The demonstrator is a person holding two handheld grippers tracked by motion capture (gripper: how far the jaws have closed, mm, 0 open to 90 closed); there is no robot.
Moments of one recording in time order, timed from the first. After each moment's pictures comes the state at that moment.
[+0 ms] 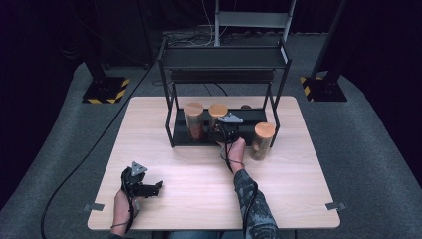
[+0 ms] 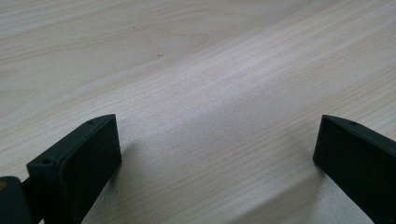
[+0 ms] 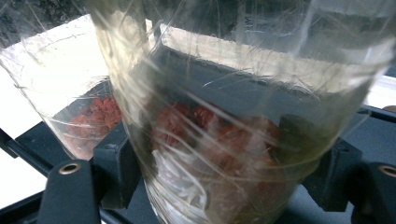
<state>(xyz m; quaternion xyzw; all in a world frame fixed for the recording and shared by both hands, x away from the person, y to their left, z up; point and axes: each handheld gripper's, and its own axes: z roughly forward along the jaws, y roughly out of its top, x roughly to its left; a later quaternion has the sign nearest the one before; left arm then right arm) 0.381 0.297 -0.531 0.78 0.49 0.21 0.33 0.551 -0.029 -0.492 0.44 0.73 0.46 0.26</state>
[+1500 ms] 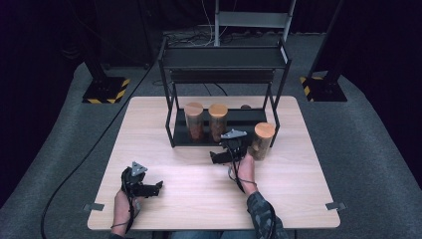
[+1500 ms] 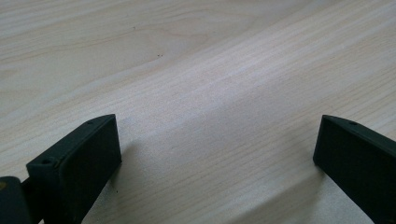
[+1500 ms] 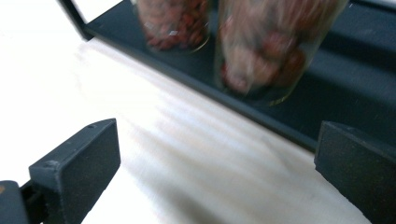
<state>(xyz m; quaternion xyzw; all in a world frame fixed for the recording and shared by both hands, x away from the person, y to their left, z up) 0.381 0.297 -0.531 0.78 0.49 0.21 0.33 0.478 -0.049 -0.494 0.43 0.79 0.39 0.18</state>
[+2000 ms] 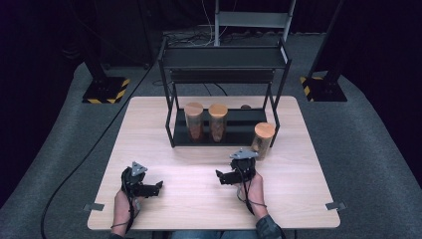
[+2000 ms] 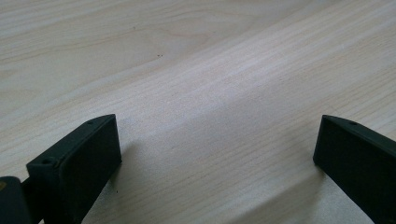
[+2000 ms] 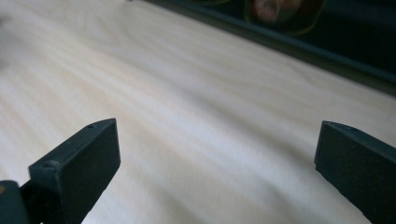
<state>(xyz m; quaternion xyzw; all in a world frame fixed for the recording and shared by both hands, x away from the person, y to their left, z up) 0.381 0.297 -0.531 0.78 0.49 0.21 0.33 0.416 -0.078 -0.511 0.42 0.80 0.40 0.16</state>
